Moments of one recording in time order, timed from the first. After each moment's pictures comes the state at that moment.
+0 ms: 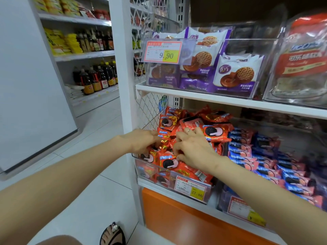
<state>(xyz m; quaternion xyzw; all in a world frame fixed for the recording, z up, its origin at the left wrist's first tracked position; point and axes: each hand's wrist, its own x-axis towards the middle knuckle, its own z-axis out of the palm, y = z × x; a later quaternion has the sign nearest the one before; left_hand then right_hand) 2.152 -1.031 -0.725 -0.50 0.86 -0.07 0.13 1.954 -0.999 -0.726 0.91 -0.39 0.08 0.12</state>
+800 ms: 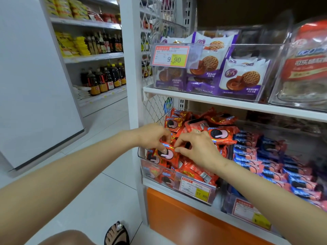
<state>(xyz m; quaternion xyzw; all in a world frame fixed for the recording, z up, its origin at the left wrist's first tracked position) 2.137 -1.014 -0.692 -0.51 0.86 0.04 0.03 1.952 -0.999 -0.728 0.86 -0.42 0.27 -0.07</state>
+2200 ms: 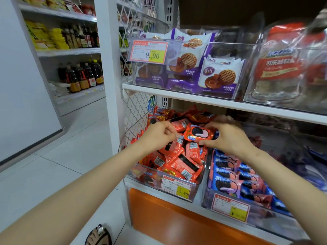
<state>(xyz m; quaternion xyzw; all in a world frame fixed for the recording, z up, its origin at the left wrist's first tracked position) 2.070 -1.003 -0.712 -0.54 0.72 0.27 -0.34 1.848 -1.015 -0.701 0.80 -0.57 0.20 0.02</state>
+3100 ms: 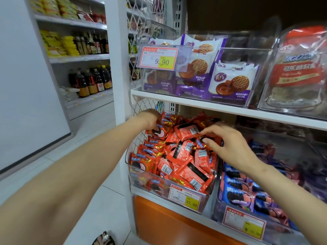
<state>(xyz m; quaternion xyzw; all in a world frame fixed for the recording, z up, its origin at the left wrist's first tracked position) 2.121 -1.097 -0.685 -0.65 0.76 -0.02 0.01 1.864 -1.014 -0.712 0.83 -0.45 0.33 -0.03</state>
